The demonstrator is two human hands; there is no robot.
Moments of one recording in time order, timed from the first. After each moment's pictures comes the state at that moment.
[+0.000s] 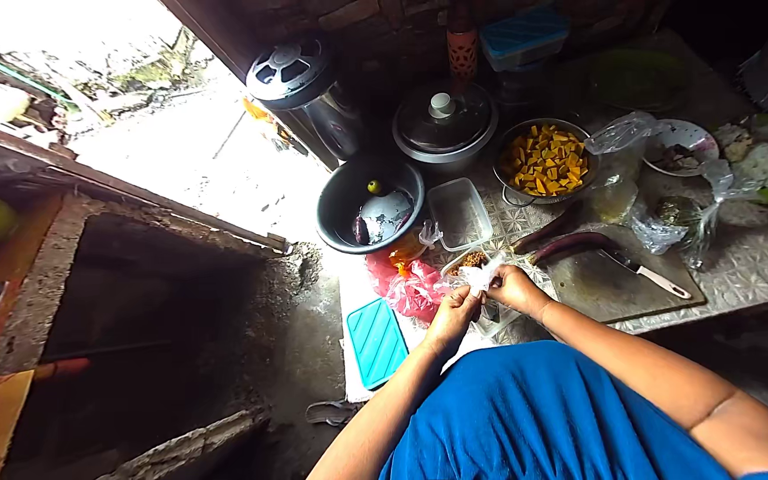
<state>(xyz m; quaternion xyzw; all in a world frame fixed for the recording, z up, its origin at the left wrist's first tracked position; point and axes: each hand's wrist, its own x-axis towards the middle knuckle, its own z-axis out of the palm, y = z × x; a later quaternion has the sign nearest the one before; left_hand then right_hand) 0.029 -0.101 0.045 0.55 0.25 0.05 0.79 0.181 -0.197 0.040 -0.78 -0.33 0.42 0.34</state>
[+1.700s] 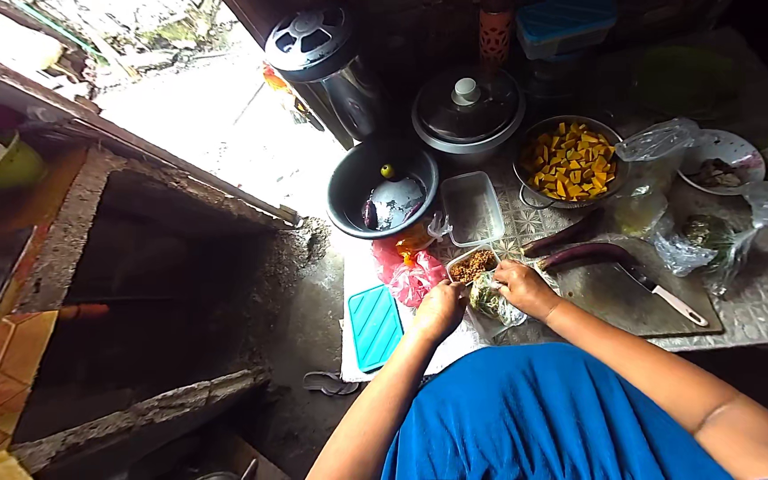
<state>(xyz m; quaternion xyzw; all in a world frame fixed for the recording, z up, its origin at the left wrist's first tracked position) 0.040 -0.069 0.056 0.87 0.30 -0.23 0.33 0.204 -0.198 0.013 -0.74 -0.54 0.31 0.27</state>
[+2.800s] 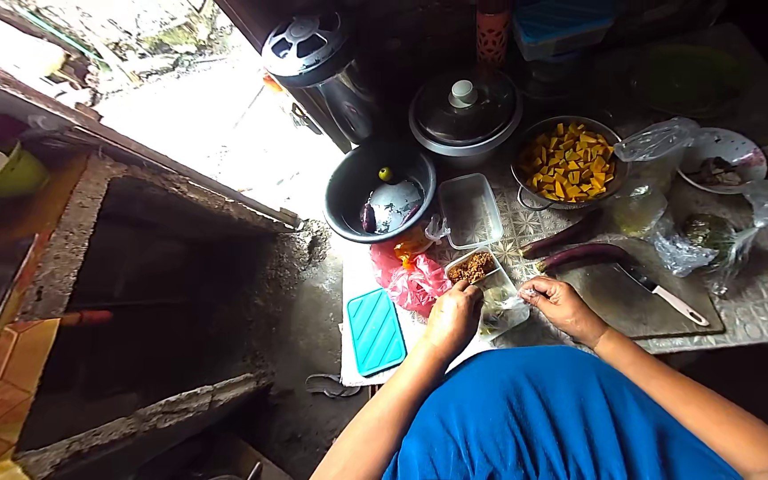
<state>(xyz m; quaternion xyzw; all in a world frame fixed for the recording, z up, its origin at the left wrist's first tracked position) 0.044 -0.096 0.076 0.92 0.23 -0.06 0.32 0.213 -0.259 0.008 -0.67 -0.43 0.30 0.52</state>
